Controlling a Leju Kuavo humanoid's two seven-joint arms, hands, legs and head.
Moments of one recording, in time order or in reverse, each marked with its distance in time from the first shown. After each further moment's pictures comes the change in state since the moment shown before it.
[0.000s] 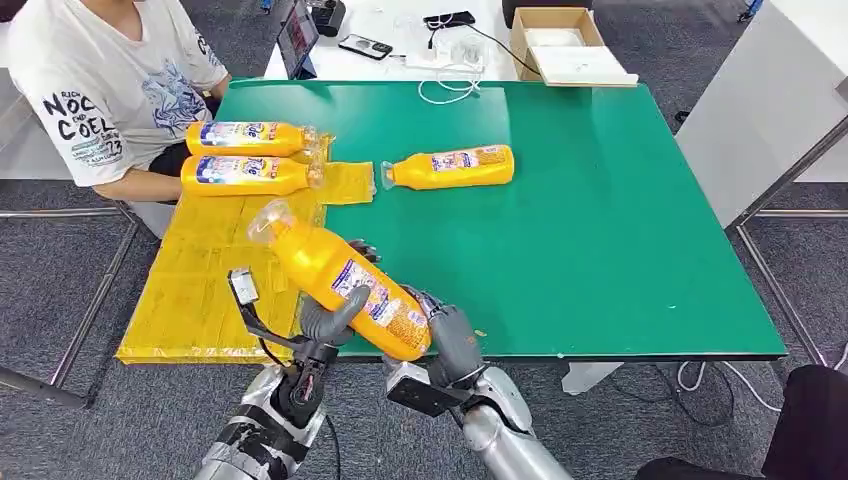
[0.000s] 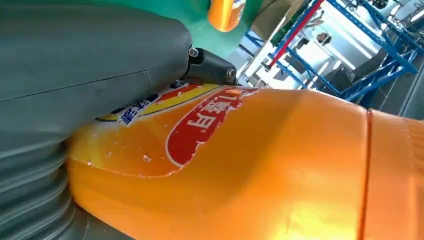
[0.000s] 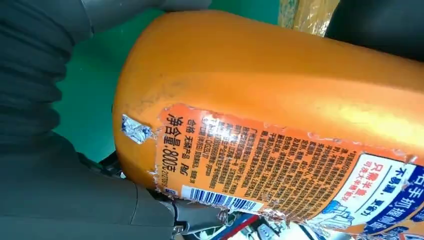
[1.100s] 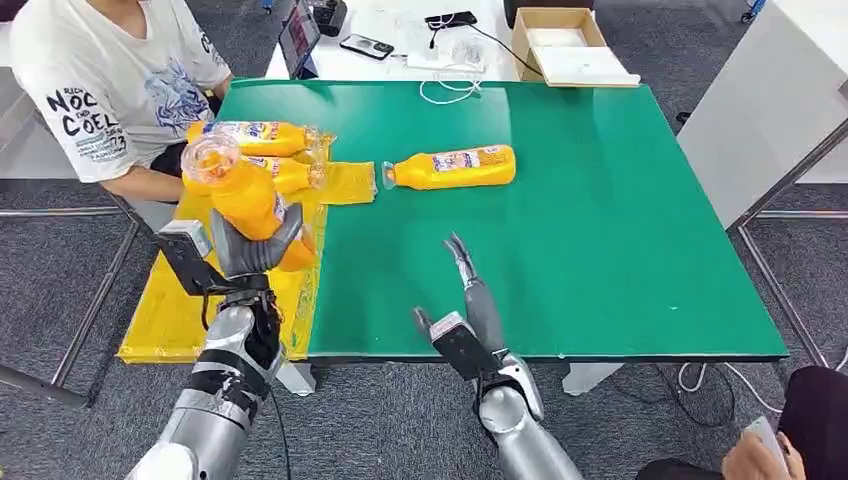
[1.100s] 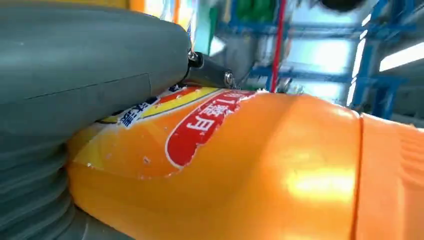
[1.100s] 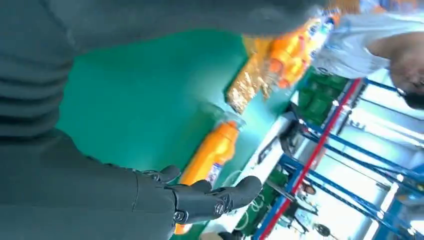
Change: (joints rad) left arm -0.178 0.040 0.203 -0.044 -0.560 0.803 -0.296; right arm 0.063 0.005 -0.128 -0.297 -0.233 0.103 0.100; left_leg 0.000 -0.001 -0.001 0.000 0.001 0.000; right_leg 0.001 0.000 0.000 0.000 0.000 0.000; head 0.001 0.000
